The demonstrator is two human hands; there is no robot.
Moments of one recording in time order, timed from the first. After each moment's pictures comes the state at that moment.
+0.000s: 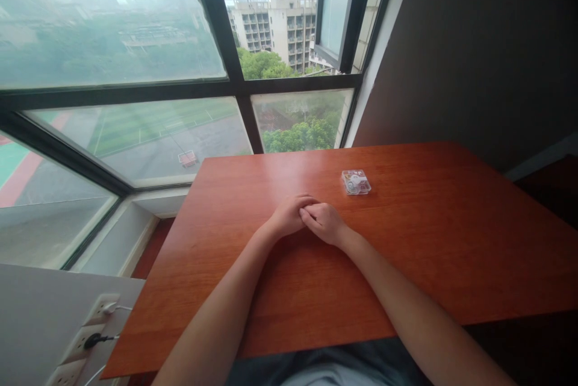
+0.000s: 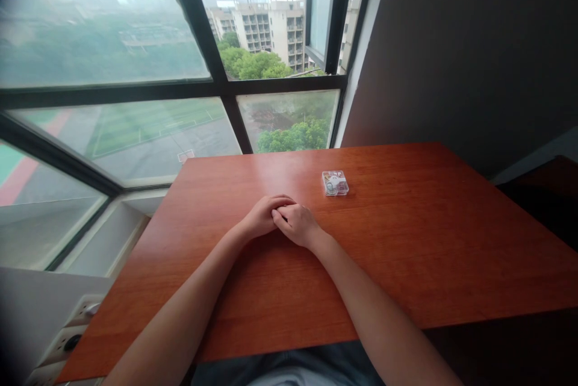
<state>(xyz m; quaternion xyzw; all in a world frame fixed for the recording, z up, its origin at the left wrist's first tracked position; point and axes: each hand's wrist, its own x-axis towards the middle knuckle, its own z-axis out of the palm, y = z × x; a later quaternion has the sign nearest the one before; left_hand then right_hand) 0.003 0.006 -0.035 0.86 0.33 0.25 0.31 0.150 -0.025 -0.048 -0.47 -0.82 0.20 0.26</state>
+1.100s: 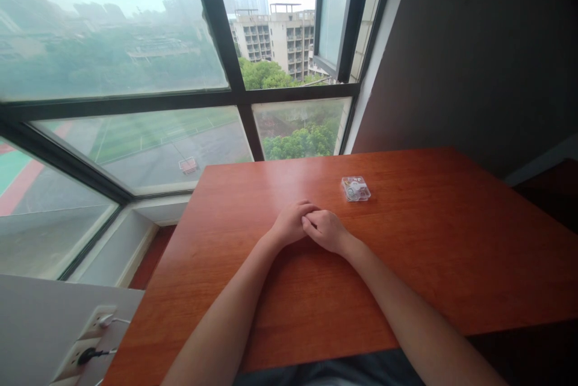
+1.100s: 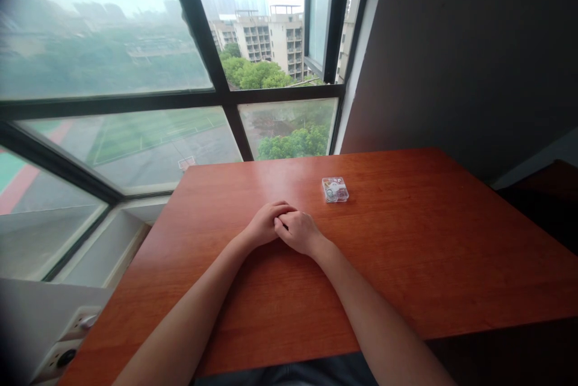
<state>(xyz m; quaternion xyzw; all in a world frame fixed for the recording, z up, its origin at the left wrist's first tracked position) 0.004 0.006 -0.039 0.86 0.35 0.25 0.28 0.151 -0.026 -0.040 -0.49 -0.83 0.17 0.23</state>
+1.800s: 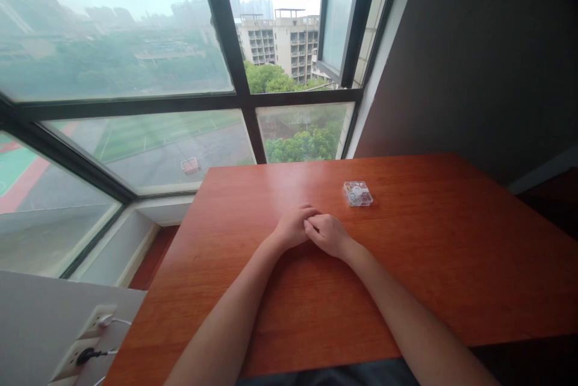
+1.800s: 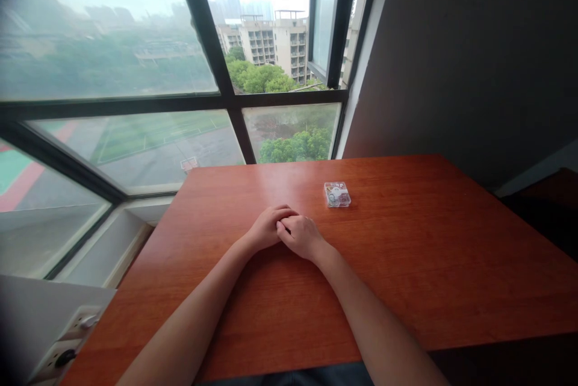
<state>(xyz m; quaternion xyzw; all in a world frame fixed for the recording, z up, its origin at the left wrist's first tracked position) 0.003 0.005 -0.042 0.85 0.36 0.25 0.28 0.152 -0.026 -0.043 -0.48 -0.82 0.19 0.25</state>
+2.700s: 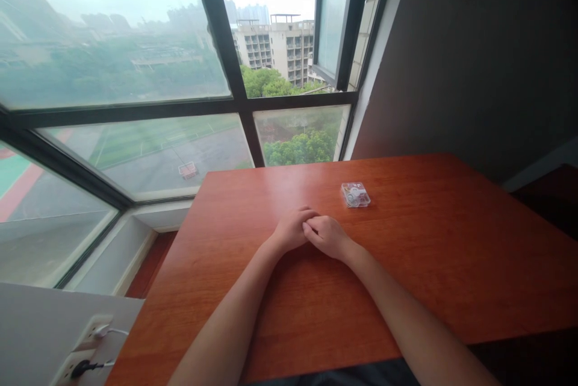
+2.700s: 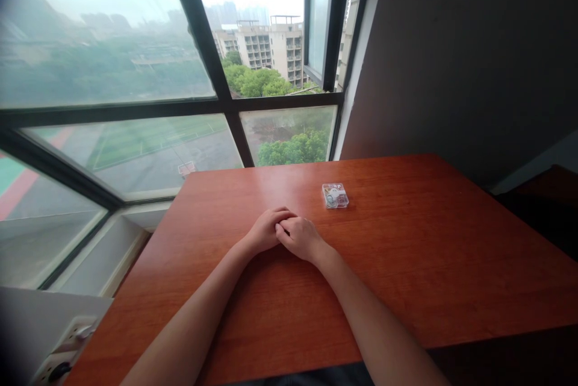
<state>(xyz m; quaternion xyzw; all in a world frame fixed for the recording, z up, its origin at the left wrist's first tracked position) 0.003 0.006 -0.042 0.86 0.35 0.25 0.28 0.152 -0.026 -0.040 -0.48 -0.82 0.19 0.25</state>
